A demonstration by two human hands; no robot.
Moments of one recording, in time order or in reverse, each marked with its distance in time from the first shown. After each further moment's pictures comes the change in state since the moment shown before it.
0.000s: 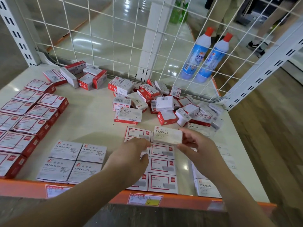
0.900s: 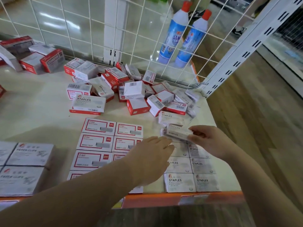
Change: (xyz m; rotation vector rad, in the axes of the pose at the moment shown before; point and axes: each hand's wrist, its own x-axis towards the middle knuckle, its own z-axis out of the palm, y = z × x) left_hand 0.046 0.067 0.074 0.475 -0.237 0.613; right_hand 0.007 0.084 -0.081 -0.262 -0.143 0.310
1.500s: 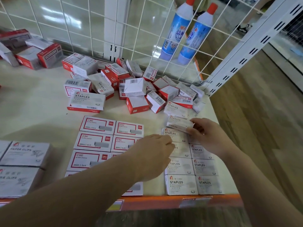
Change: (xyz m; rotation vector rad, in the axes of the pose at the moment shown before) left_hand 0.012 -0.008 0.004 -0.057 0.017 -0.004; right_hand 0.023 0.009 0.012 -0.129 0.152 -0.063
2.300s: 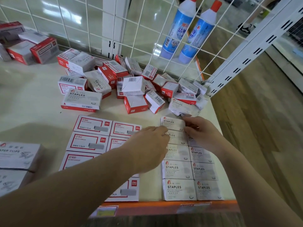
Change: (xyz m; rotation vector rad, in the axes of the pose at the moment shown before) left_hand 0.015 -0.010 -0.005 0.066 0.021 -0.071; right_hand 0.018 -0.002 0.007 0.200 -0.078 0.017
